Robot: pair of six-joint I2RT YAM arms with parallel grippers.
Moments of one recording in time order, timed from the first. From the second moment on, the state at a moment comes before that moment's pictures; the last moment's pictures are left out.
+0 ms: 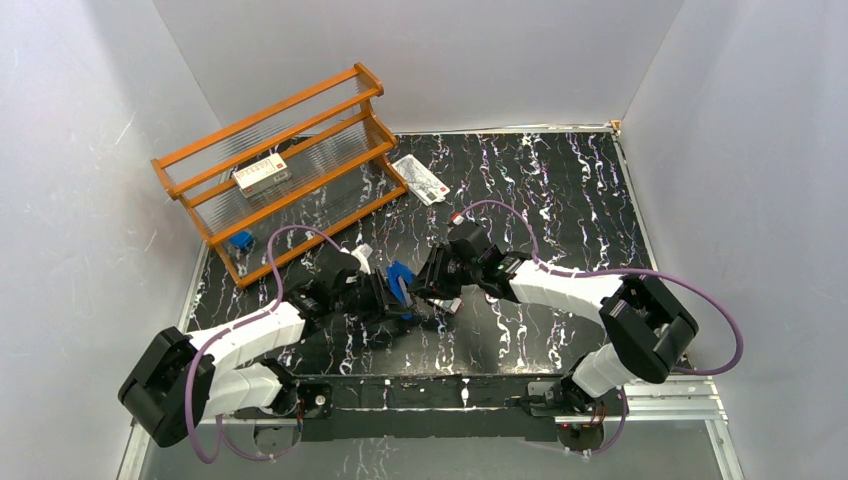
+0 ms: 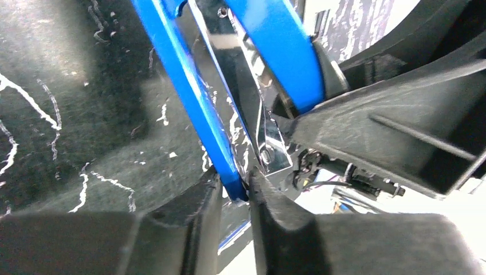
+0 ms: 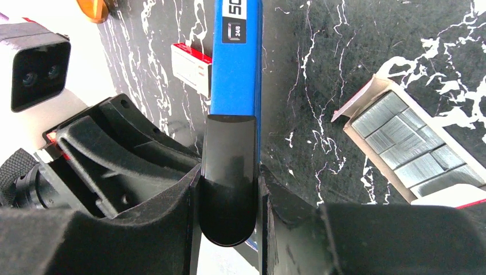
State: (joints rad) left arm -0.68 1.13 0.43 -0.01 0.33 -1.05; right arm 0.85 1.48 0.80 -0.05 -0.27 1.09
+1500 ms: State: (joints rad) left arm -0.67 1.05 0.40 -0.05 0.34 -0.77; right arm 0.50 1.45 0.99 -0.30 -0.49 0.79
